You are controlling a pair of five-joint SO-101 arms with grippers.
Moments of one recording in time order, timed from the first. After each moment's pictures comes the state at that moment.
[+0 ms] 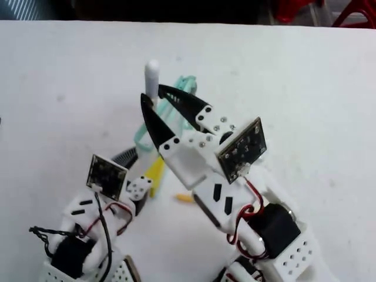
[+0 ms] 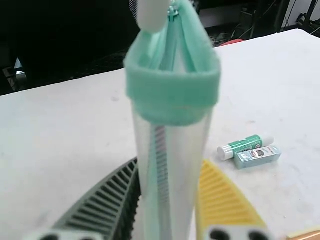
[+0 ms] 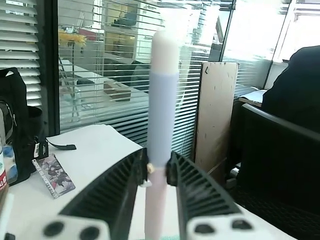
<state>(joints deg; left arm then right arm) 20.5 -105.0 80.7 52.6 2.2 -42.1 -59.7 32.9 32.0 8.0</state>
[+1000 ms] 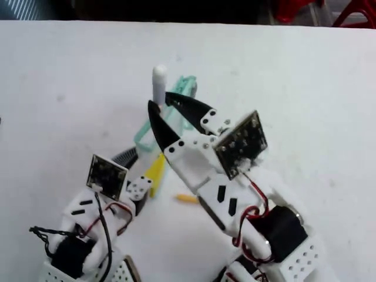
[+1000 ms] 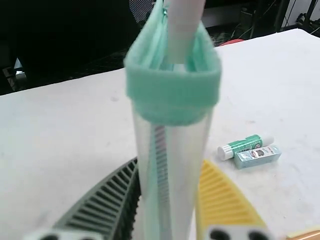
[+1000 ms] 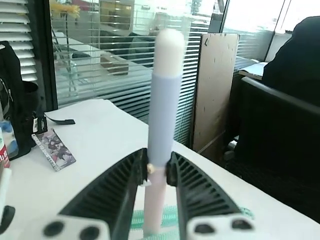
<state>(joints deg) 20.5 -105.0 80.8 52.6 2.2 -41.2 -59.8 30.2 41.1 8.0</state>
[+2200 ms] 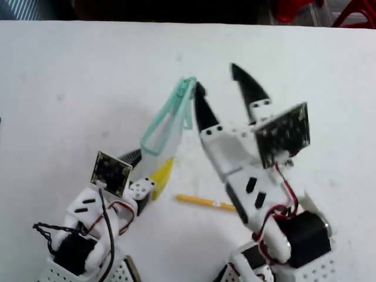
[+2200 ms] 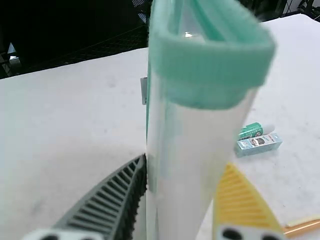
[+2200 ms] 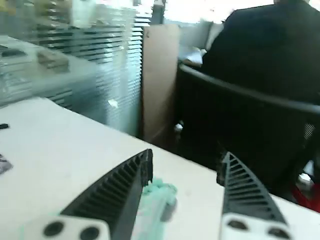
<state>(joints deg) 20.5 -104.8 81.8 53.1 2.5 -25.0 -60.4 23.0 52.0 8.5</state>
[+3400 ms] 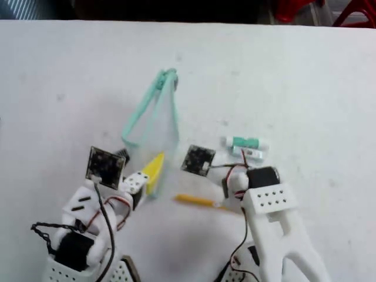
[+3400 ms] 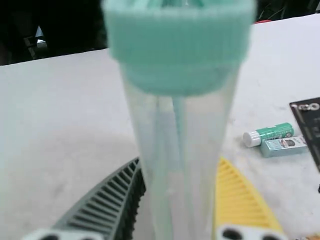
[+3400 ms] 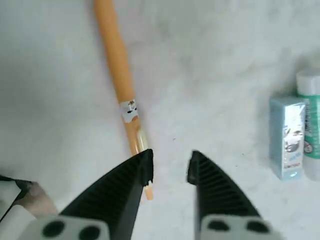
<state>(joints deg) 14.5 -104.5 84.0 52.4 2.7 -13.7 -42.3 59.3 70.4 59.6</state>
